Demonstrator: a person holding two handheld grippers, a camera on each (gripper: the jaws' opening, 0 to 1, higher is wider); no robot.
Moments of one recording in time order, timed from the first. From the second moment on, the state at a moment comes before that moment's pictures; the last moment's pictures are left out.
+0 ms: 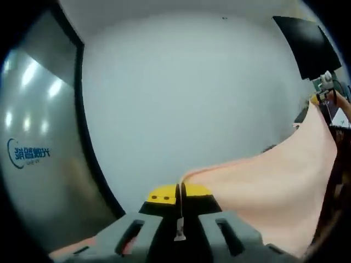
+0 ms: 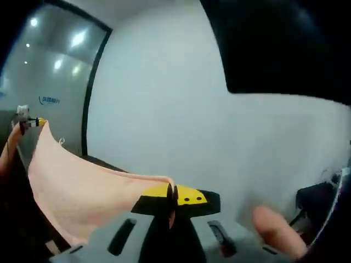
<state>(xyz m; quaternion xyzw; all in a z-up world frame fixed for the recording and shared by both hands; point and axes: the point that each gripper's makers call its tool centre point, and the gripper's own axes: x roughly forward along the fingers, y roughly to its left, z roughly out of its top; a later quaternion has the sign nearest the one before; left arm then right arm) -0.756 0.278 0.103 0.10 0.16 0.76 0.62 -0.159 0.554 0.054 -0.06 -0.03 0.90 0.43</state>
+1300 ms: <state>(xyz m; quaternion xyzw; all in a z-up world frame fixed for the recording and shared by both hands) -0.859 0.475 -0.157 -0.08 0.16 0.80 0.57 -0.258 0.781 -0.159 -0.15 0.07 0.84 0.51</state>
